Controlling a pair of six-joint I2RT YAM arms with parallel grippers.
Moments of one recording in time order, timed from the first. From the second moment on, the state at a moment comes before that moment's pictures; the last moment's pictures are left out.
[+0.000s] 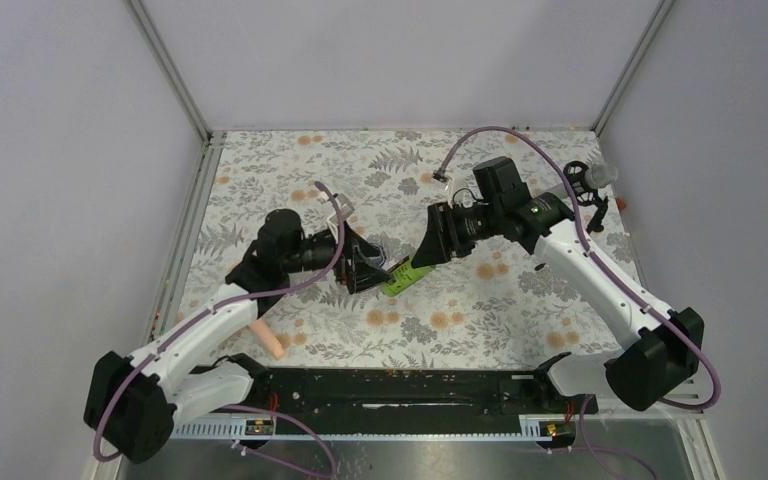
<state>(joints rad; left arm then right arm) -0.54 1.03 0.67 0.12 0.78 -0.31 0.53 1.34 1.25 -0.75 -0.76 0.28</state>
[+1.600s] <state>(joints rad) -0.53 1.06 0.69 0.27 0.63 -0.52 0.61 1.39 1.20 -0.10 -0.53 0.88</state>
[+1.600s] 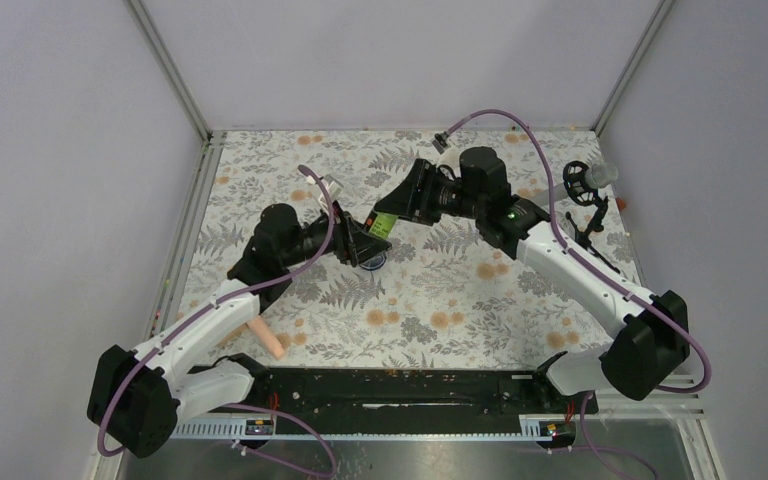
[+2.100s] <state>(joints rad) -0.53 1.08 0.75 0.33 0.85 -0.58 0.55 1.37 1.23 -0.03 -0.84 0.68</state>
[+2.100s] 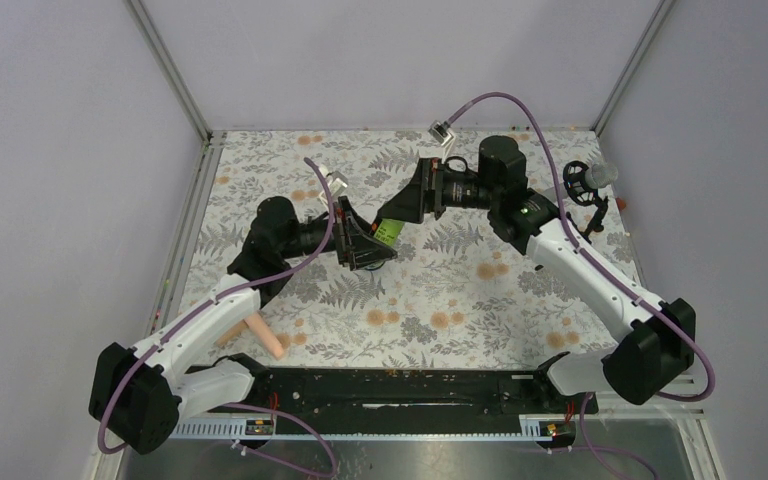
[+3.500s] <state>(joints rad) -0.51 1.06 0.89 -0.03 0.83 -0.29 0.54 1.35 1.38 -0.45 -0.81 0.30</state>
